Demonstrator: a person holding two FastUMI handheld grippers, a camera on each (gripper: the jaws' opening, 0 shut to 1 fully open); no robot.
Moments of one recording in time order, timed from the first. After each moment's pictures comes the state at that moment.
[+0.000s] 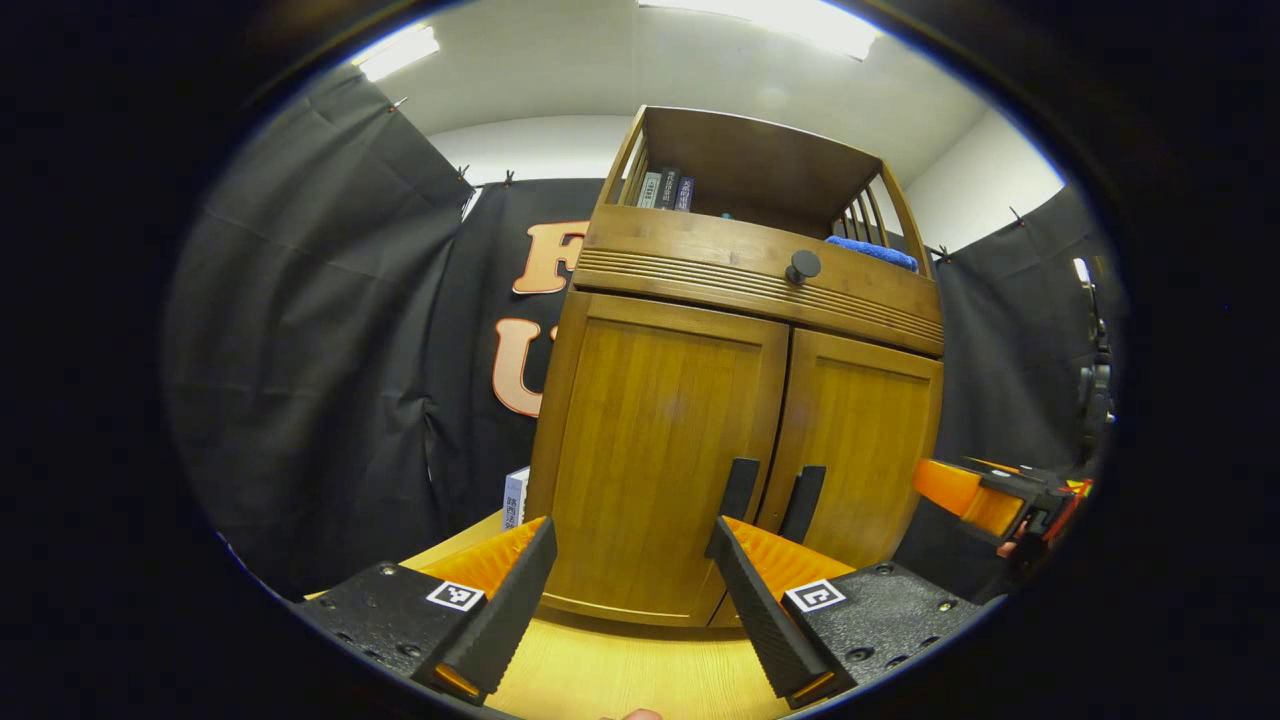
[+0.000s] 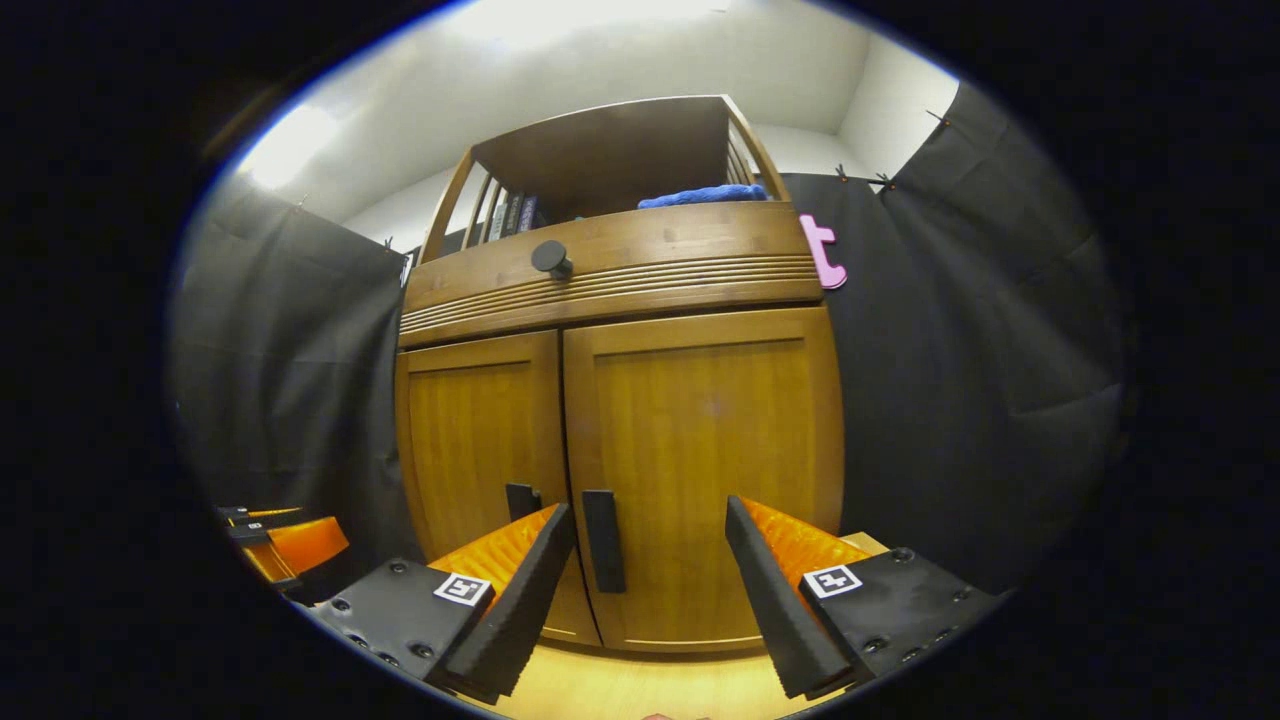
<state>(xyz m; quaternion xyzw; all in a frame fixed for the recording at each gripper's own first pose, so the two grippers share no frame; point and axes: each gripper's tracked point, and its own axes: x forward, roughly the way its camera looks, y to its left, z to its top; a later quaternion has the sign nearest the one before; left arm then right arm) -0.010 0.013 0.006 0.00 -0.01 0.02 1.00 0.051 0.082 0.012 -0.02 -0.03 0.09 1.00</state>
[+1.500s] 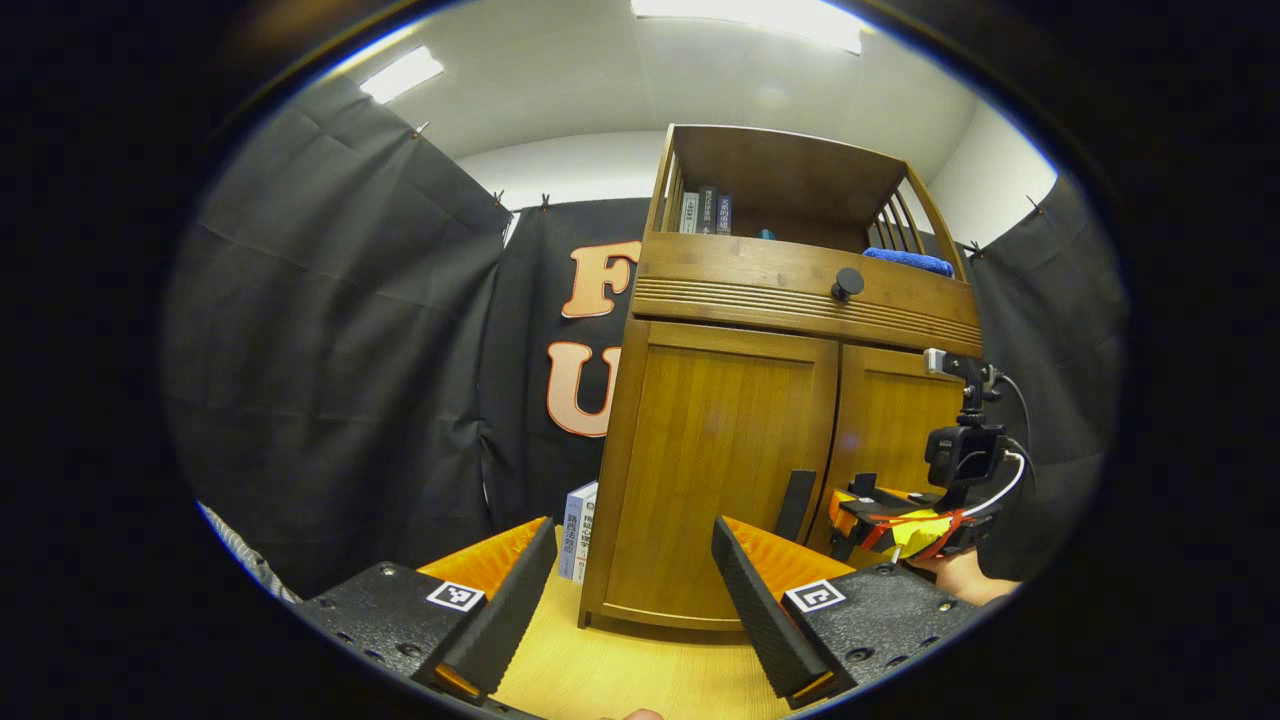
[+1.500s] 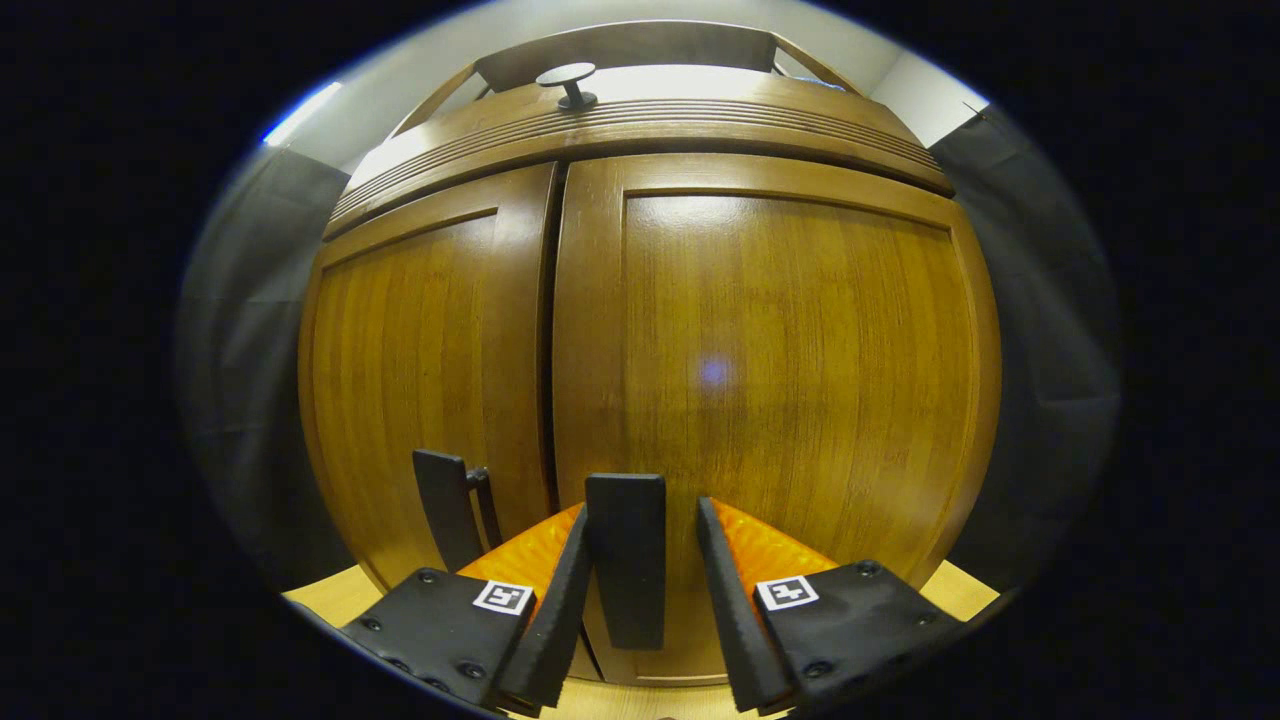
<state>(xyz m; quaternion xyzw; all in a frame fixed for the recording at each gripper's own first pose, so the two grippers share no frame) -0.035 0.053 0.027 0.02 -0.03 0.08 1.00 0.192 0.124 -0.077 -0.05 0.04 0.04 1.00</state>
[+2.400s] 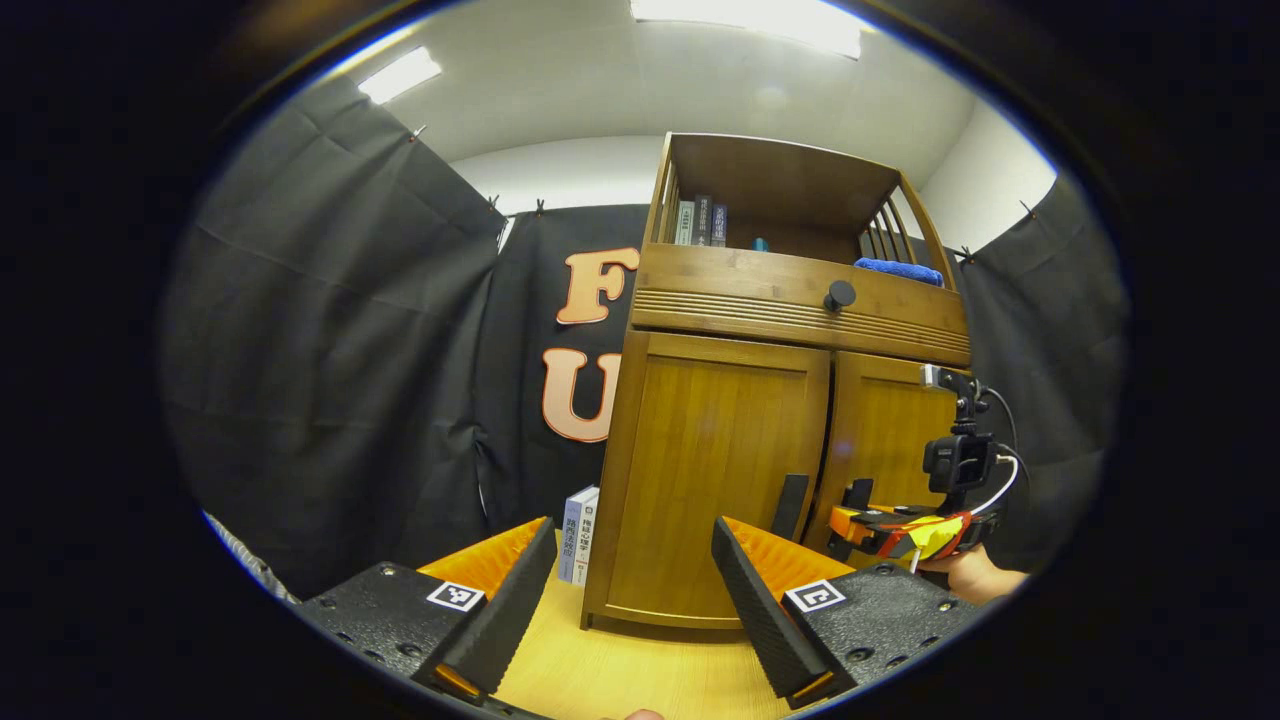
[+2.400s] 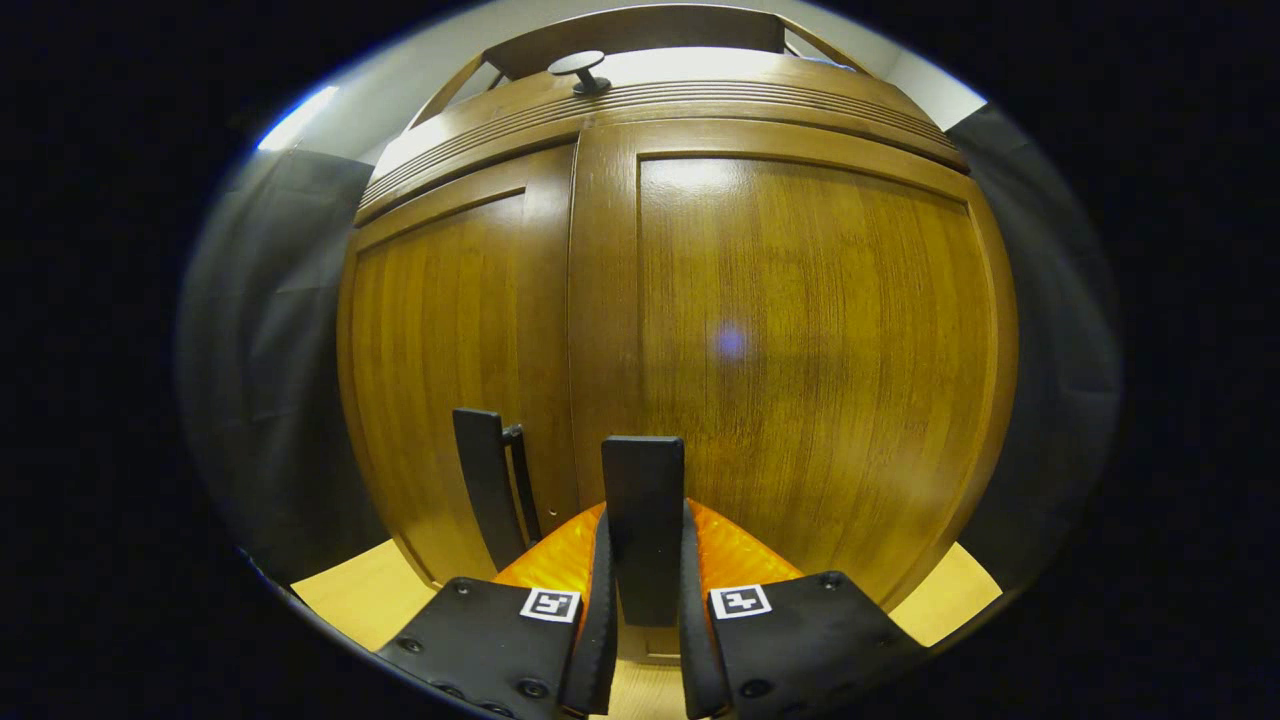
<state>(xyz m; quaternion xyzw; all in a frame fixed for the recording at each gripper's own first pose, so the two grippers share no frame) -0.051 0.061 0.037 0.02 -0.04 0.06 1.00 0.175 0.130 -0.089 -0.05 0.10 0.09 0.99</state>
